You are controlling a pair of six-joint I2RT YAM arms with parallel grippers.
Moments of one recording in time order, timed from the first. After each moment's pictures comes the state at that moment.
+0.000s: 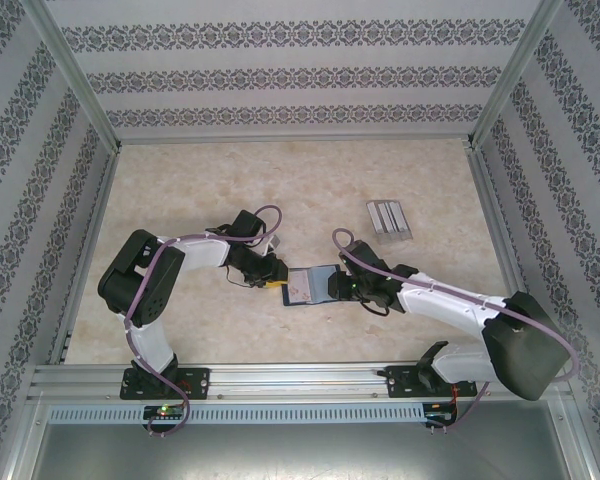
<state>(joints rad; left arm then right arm) -0.47 1.81 0.93 -0.33 0.67 -0.61 0.71 1.29 0.60 -0.32 -0.07 0.71</state>
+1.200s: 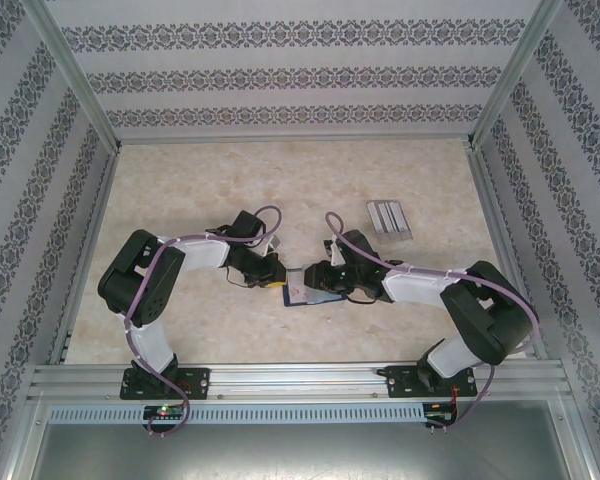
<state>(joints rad) -0.47 1.81 0.92 -0.31 0.67 -0.61 0.64 1.52 0.59 0.13 -0.49 0.84</state>
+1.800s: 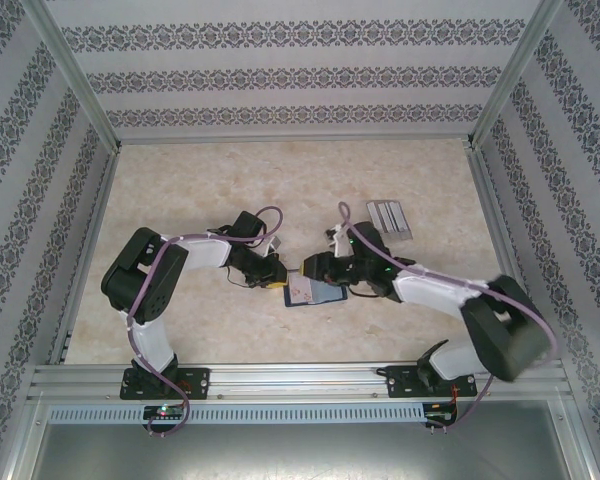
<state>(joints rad) -0.47 1.84 0.93 -0.30 0.69 -0.61 0.57 1.35 0.59 0.13 -0.61 0.82</state>
